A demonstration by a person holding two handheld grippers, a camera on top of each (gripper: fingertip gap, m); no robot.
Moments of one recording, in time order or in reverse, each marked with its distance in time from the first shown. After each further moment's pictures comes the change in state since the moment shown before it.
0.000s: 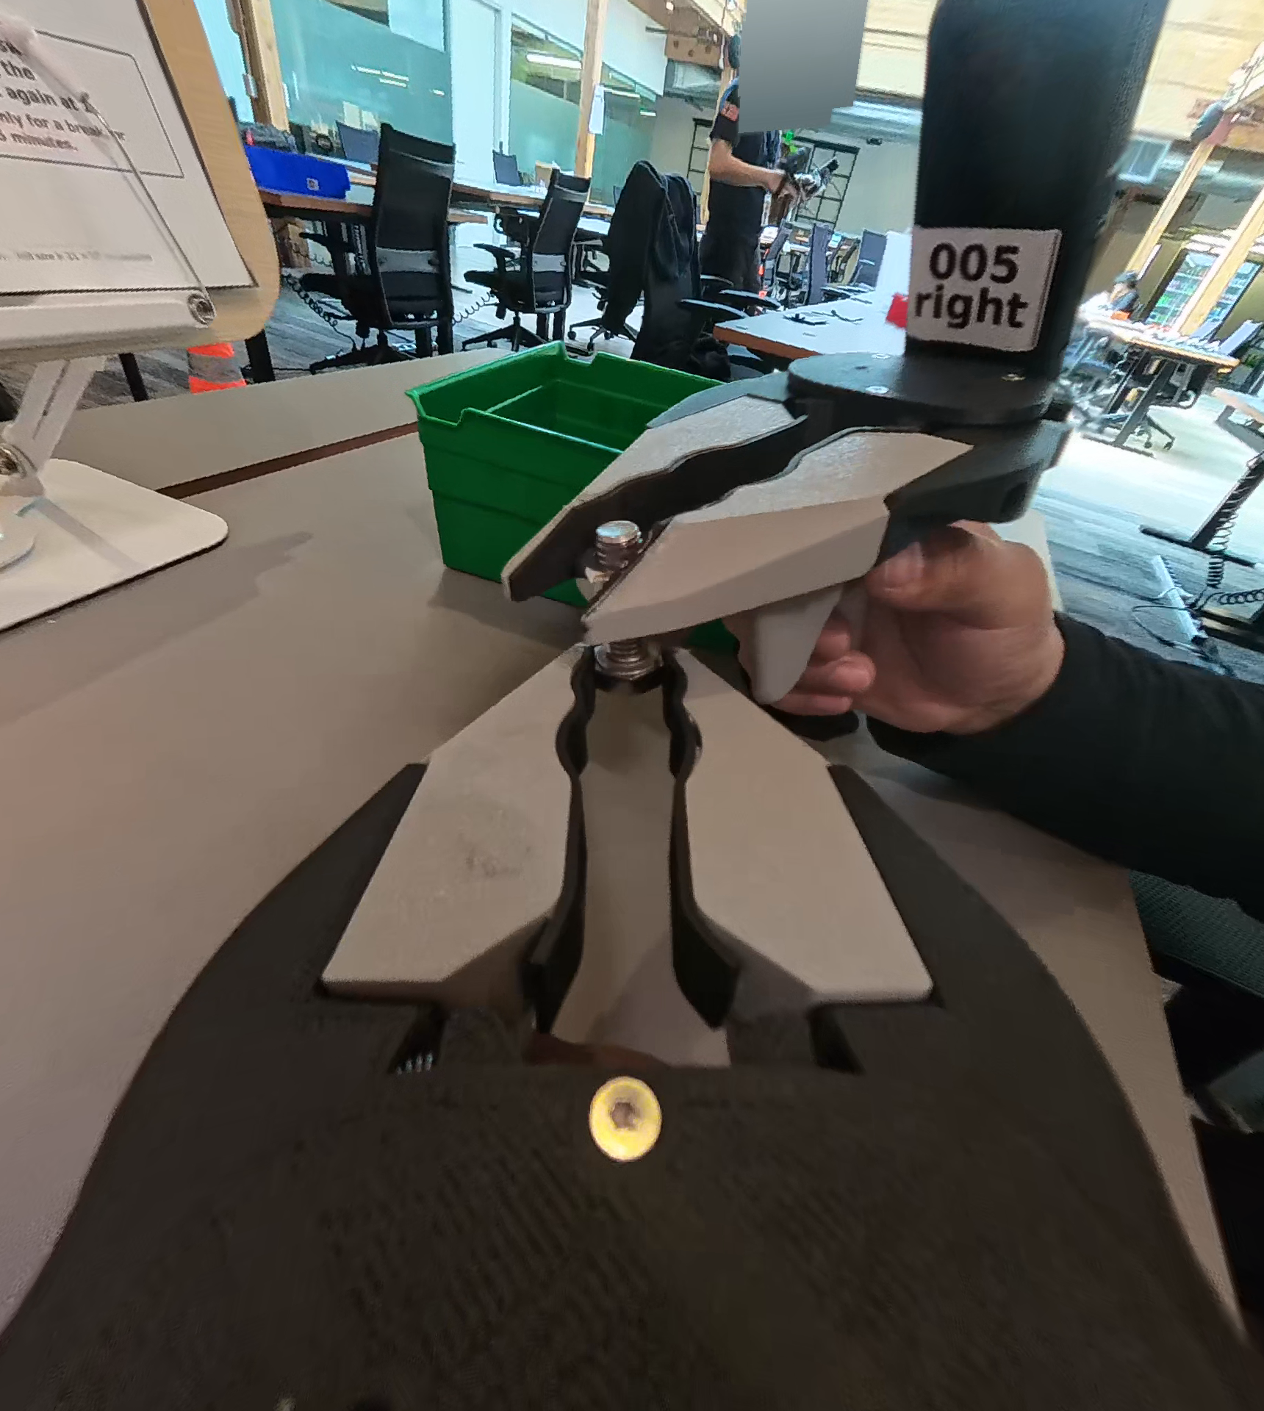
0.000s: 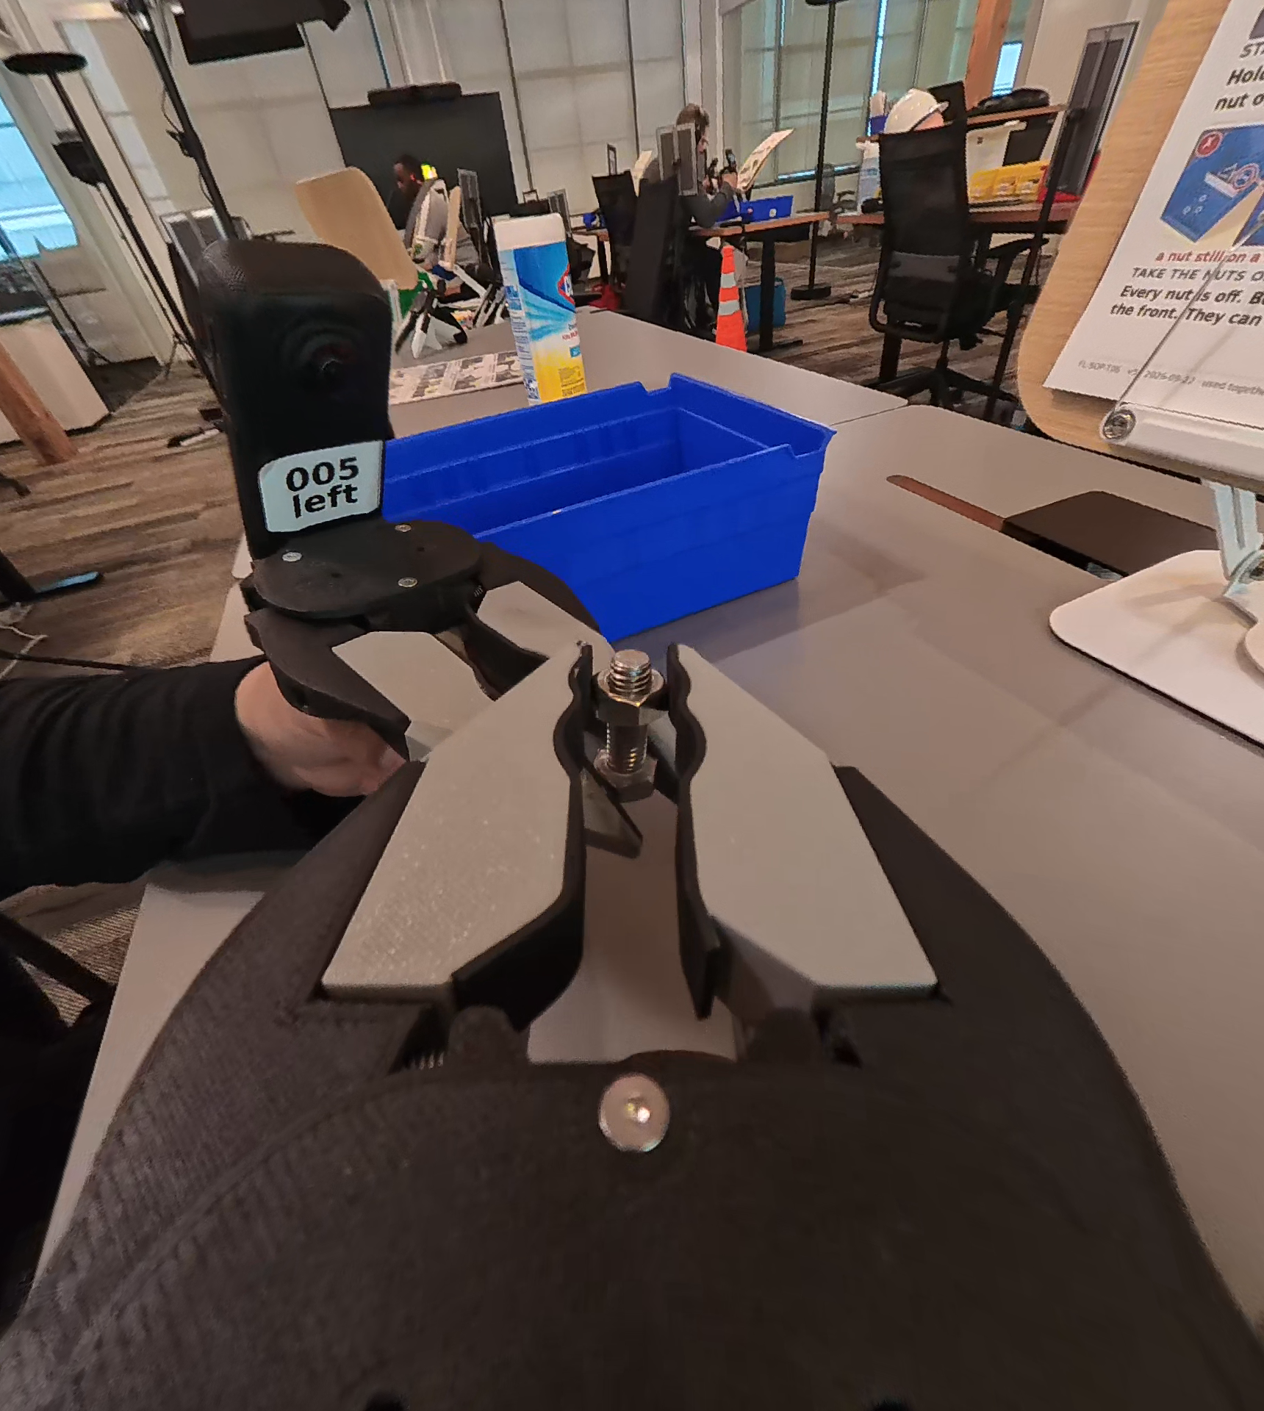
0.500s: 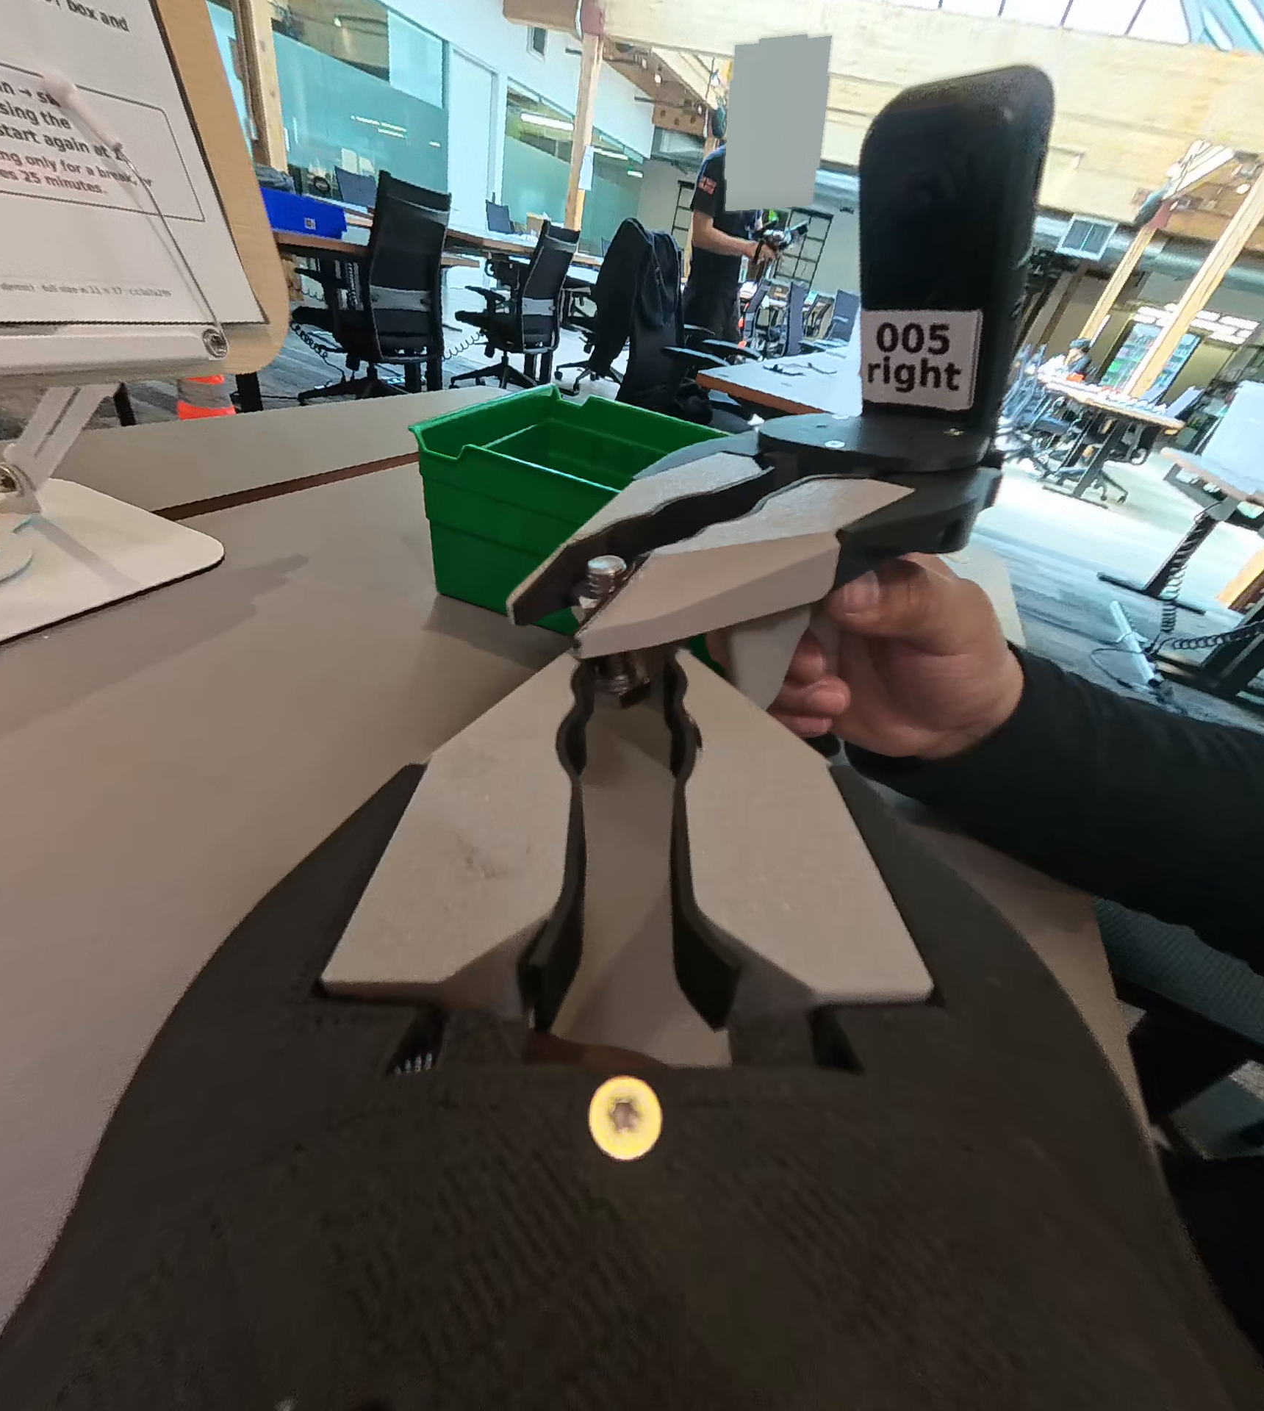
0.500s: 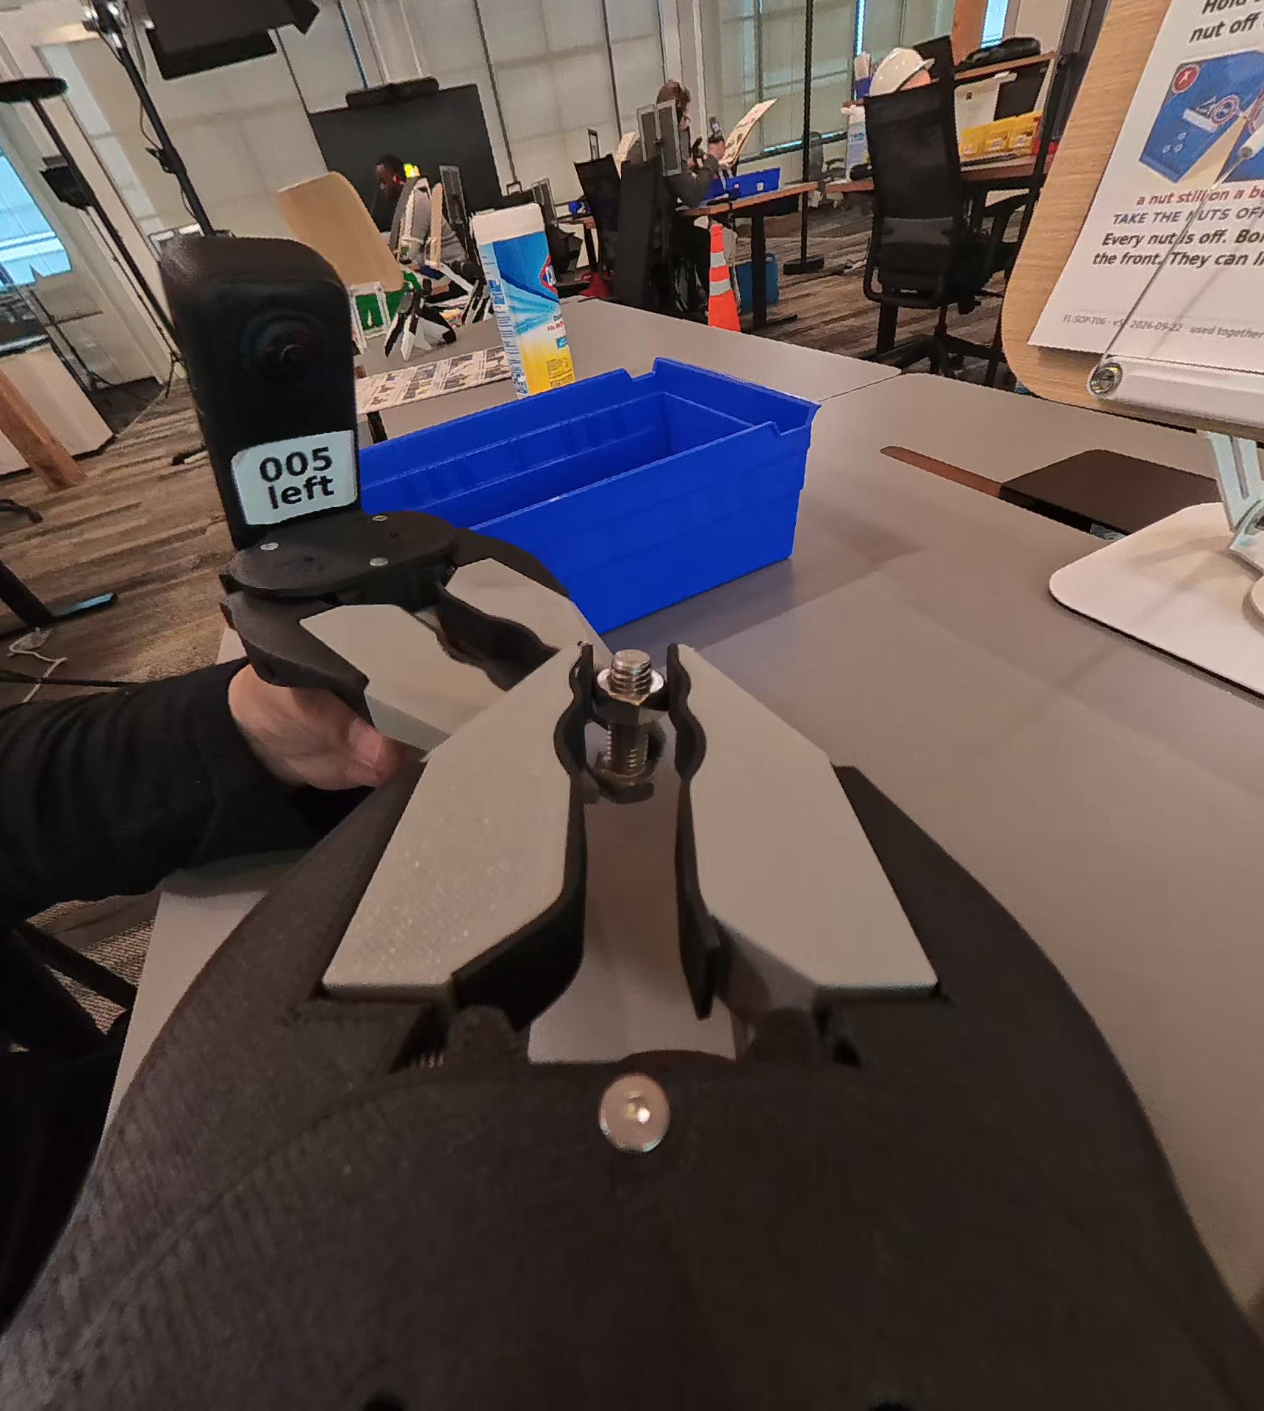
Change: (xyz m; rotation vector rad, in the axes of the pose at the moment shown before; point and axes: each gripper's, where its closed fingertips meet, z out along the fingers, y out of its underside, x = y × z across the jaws) left arm 0.000 -0.011 -0.006 0.054 0.021 -0.035; right arm 0.007 0.003 -0.001 -0.015 0.009 0.059
